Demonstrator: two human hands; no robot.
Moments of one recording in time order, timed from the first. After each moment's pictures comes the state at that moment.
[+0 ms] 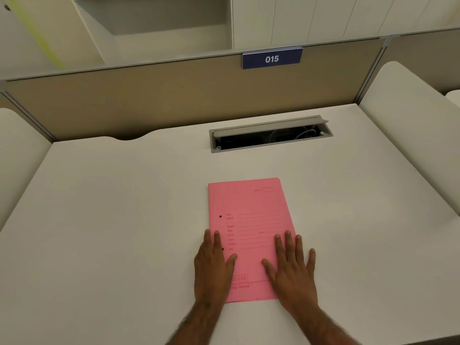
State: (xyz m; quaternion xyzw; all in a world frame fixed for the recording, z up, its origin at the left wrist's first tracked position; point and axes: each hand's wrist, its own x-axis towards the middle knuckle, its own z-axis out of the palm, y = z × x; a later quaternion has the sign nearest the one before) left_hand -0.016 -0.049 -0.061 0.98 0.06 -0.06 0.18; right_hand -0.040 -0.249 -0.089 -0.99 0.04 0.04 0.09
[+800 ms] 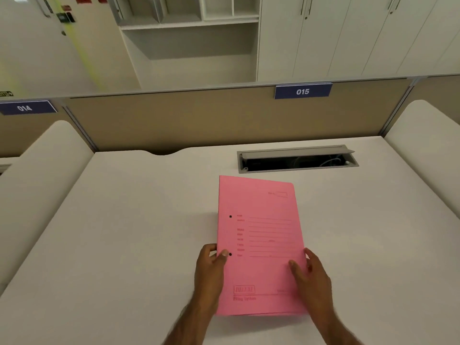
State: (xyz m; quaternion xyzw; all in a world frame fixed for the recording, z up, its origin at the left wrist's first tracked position) left_hand -0.001 0.009 0.023 0.71 0.27 -0.05 0.65; right_hand -0.004 -0.222 -0.034 -0.85 0.23 0.02 0.46
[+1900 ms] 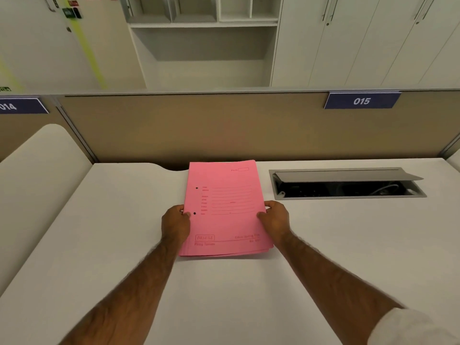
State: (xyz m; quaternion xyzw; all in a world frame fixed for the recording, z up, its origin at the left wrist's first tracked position) left_hand 0.275 0.223 -0.037 0.88 0.25 0.05 0.41; right_hand 0.300 -0.027 -0.035 -0.85 0.14 0.05 0.50
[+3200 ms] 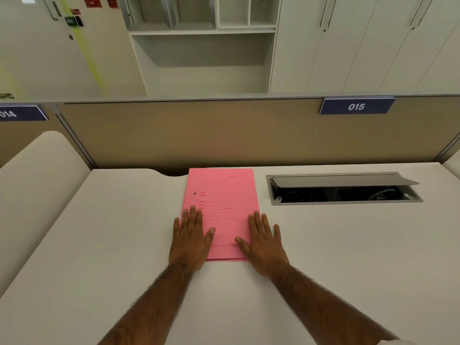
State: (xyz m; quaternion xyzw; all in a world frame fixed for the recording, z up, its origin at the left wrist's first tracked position) left_hand 0.248 0.192 -0.071 1.00 0.03 -0.02 0.06; right_hand 0.255 -0.026 -0.080 -0.98 -0.13 0.09 0.12
